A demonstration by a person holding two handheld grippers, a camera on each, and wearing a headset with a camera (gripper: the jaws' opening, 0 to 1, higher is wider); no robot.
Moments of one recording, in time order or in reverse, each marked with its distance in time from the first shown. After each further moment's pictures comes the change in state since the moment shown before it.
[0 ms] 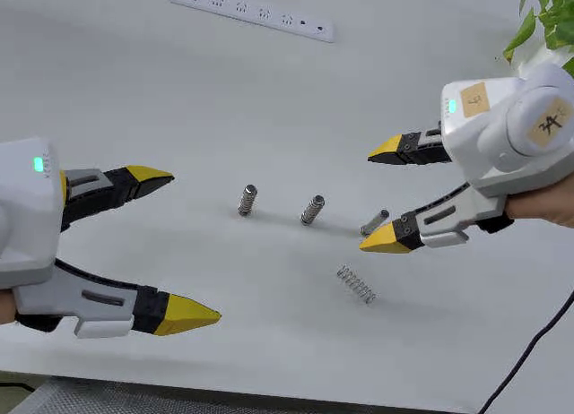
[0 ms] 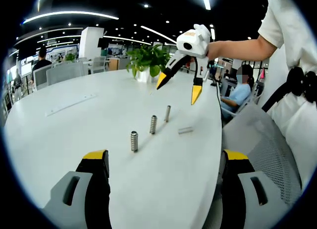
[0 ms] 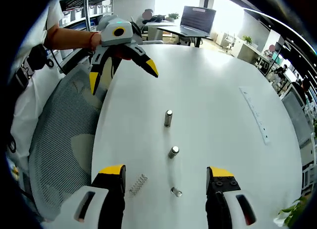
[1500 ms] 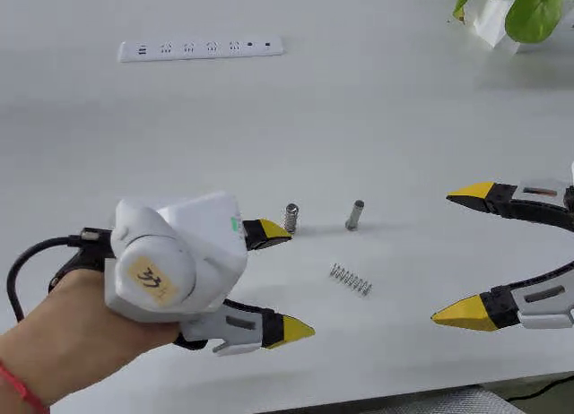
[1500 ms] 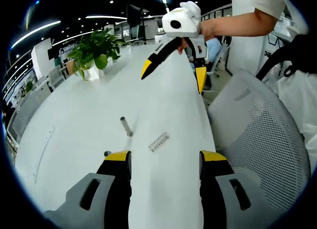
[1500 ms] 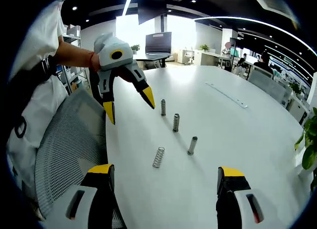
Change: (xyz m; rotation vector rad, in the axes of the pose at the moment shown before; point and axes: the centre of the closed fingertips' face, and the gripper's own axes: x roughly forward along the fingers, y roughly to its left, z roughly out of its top) left arm 0.116 -0.075 0.017 0.402 0.302 -0.236; right arm -0.049 0.062 -0.080 0.306 -0.289 -0.161
